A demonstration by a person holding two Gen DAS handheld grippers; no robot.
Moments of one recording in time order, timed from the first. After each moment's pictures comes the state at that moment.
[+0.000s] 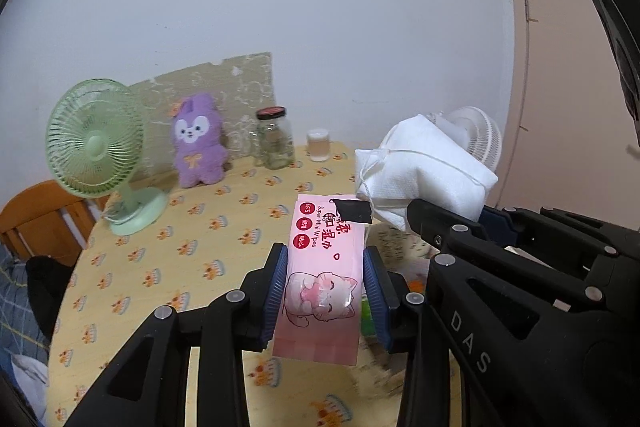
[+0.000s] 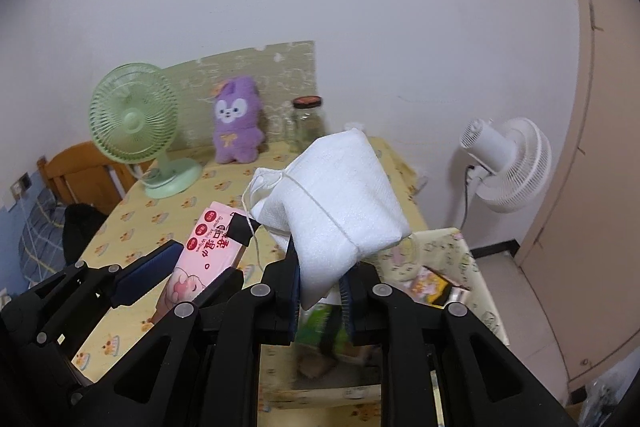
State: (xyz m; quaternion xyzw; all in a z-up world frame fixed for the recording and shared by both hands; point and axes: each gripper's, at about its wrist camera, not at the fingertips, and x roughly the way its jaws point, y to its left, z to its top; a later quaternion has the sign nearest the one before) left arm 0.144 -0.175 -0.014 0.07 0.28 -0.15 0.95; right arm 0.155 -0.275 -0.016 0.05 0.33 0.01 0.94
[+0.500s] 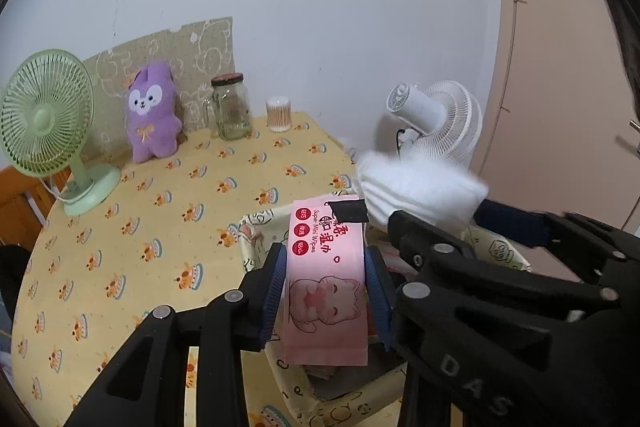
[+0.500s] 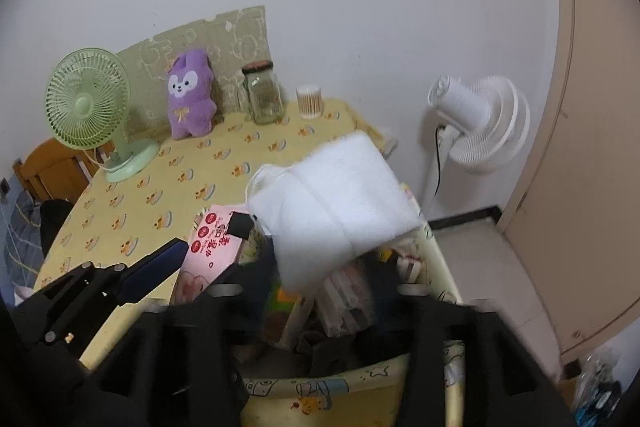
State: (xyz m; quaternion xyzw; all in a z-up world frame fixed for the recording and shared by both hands) left arm 0.165 -0.216 -0.052 0.06 0.32 -0.19 0.93; right arm 0.164 -0.325 -0.057 0.07 0.37 -0.04 0.92
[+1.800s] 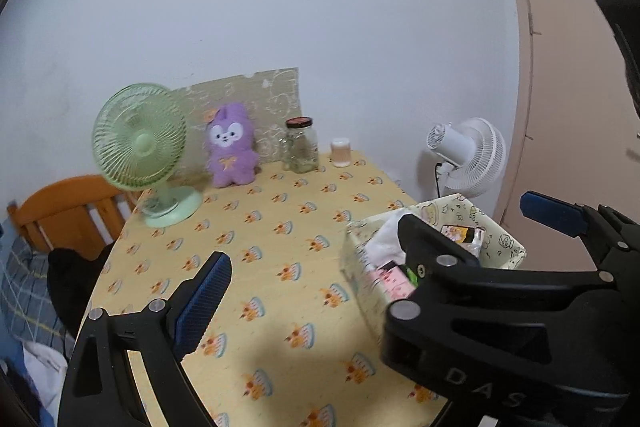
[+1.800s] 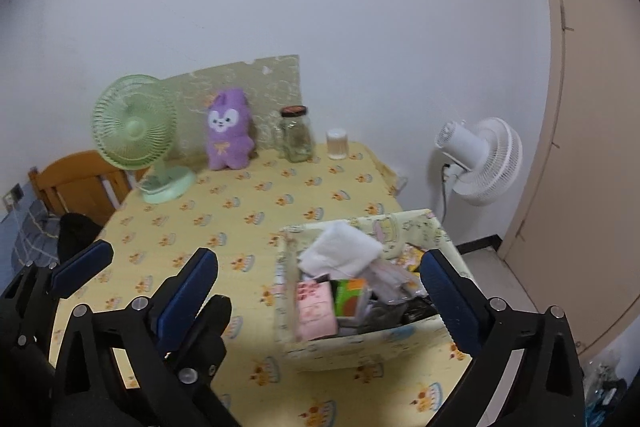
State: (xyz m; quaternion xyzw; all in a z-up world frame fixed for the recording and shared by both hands) left arm 0.081 -0.122 0.013 0.06 0.25 -0.12 0.96; right arm 0.095 -0.248 0.004 0.04 0.30 -0.02 0.95
